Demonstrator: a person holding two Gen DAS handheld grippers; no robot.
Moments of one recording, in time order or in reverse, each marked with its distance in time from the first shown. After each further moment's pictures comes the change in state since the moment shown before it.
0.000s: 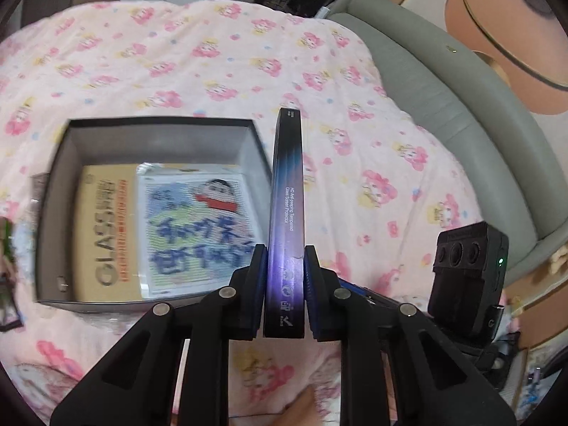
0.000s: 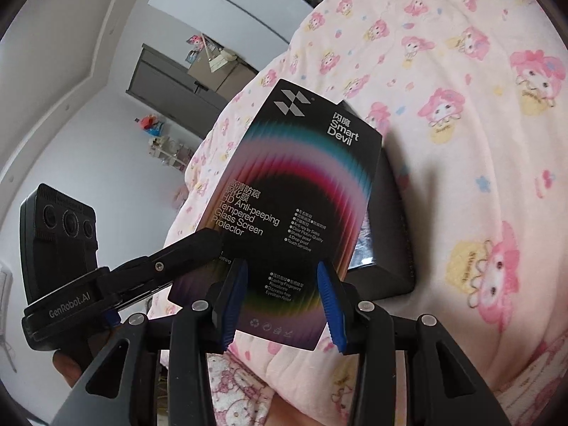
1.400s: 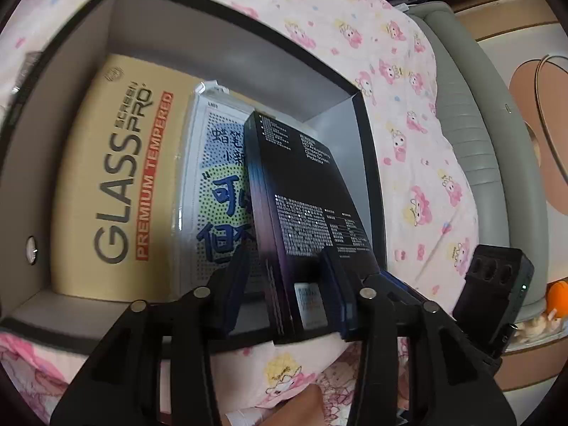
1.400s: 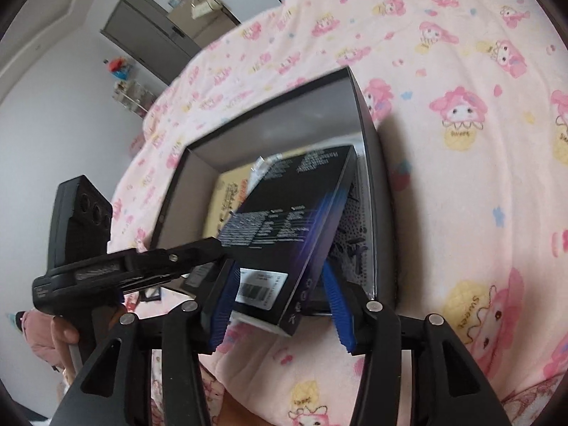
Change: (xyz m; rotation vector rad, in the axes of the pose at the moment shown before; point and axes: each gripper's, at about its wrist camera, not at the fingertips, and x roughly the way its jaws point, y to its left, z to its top) left arm 0.082 0.125 -0.003 -0.364 0.207 -0.162; right arm 0.059 -0.003 0.027 -0.095 0.179 -0.245
